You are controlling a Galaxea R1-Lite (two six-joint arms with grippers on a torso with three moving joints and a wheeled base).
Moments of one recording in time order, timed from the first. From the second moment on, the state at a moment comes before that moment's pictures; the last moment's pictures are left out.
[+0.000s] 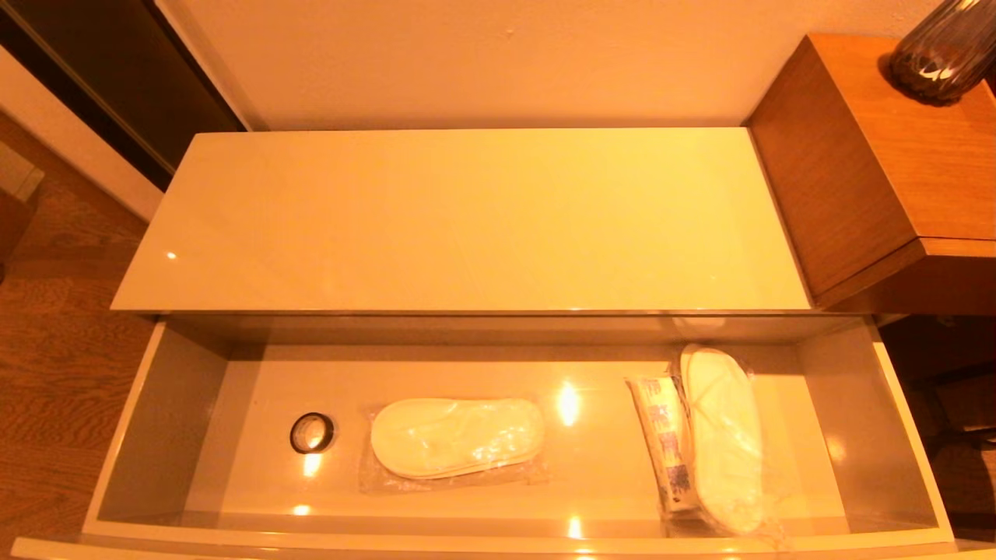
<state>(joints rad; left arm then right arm) 0.20 0.00 0.00 -0.01 0.02 -0.04 0.00 0.00 0.00 0.00 0.01 -0.02</state>
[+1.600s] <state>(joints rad) 0.20 0.00 0.00 -0.01 0.02 -0.04 0.00 0.00 -0.05 0.02 0.00 -0.04</state>
